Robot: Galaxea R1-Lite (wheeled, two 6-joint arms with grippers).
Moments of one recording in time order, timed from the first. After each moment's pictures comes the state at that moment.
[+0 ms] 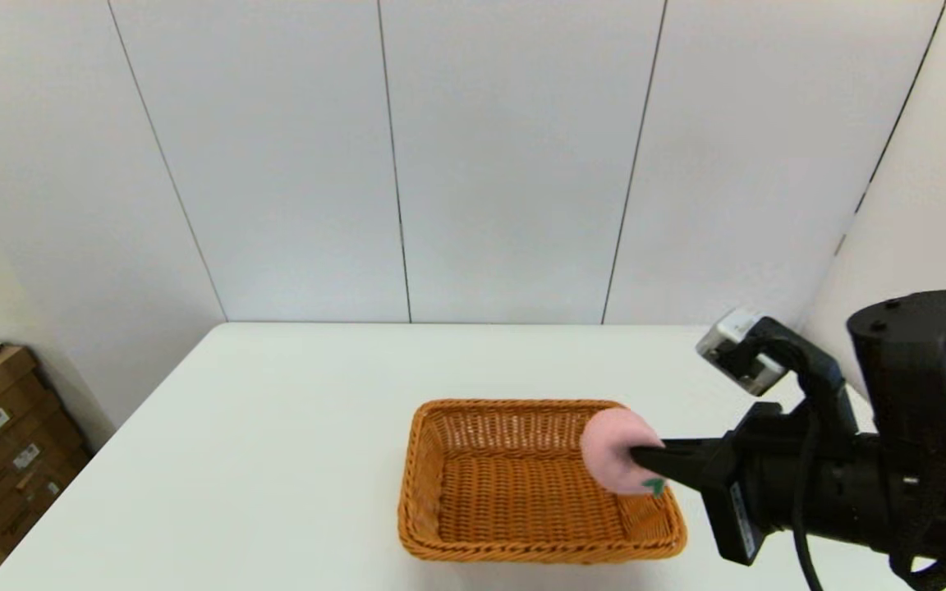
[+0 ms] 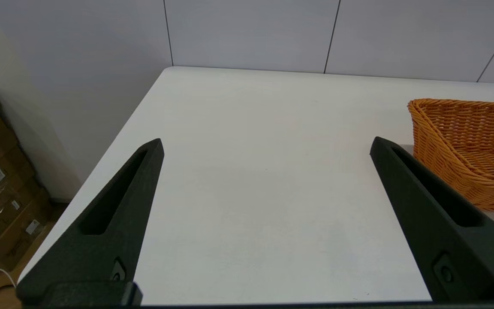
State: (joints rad) left arm -0.01 0.00 0.00 0.00 0.04 -0.07; right arm 0.66 1.42 -0.66 -0.18 0.10 0.07
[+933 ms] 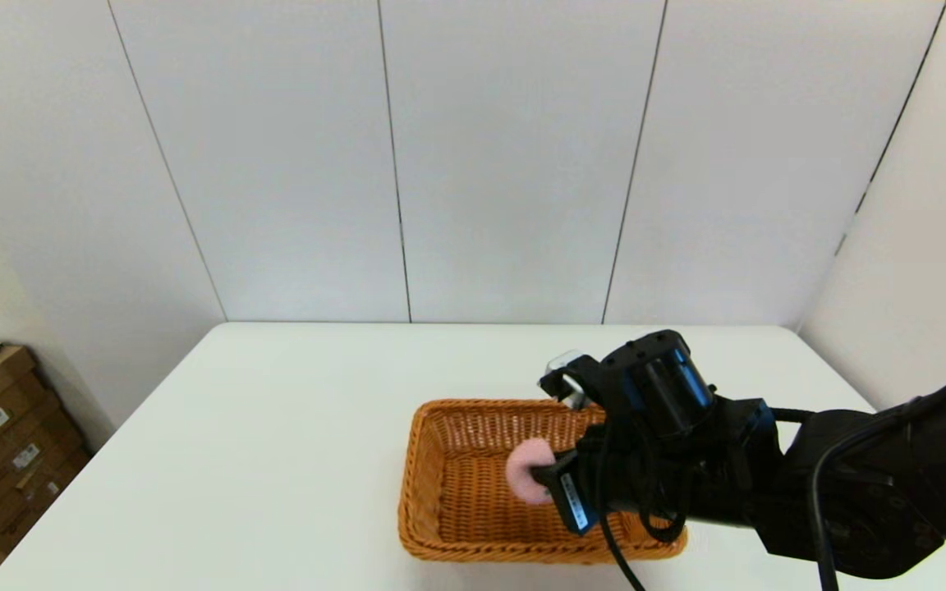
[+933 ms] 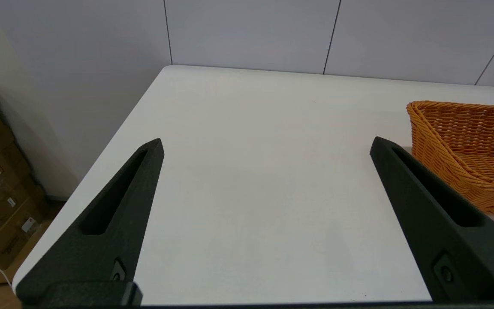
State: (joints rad) left arm -0.01 0.00 0.00 0.00 0.04 -0.08; right arm 0.72 1.86 -0.81 -0.30 0.02 0.12
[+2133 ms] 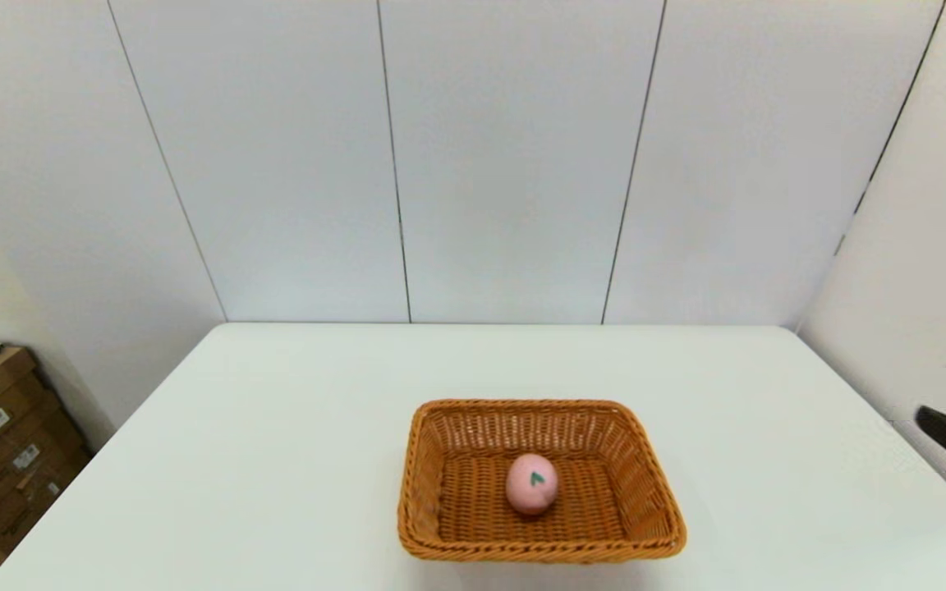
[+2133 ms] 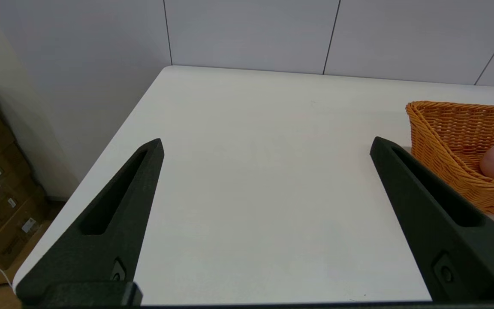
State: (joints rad) left arm -0.01 0.00 0.00 0.00 0.04 -0.08; right arm 0.19 0.71 -0.42 -0.15 0.04 0.12
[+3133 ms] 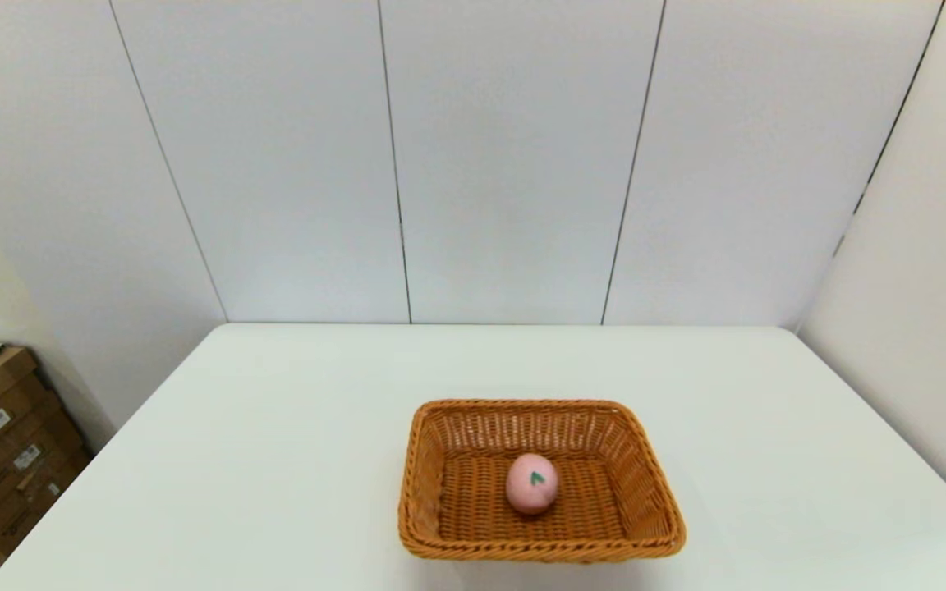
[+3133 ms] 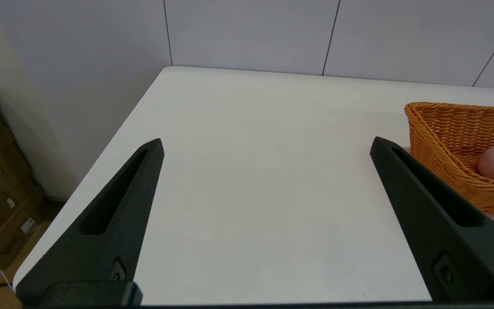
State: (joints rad) left arm -0.01 0.00 0.00 0.00 0.04 -0.08; right arm 0.00 0.01 -0.03 -0.02 0.00 0.00
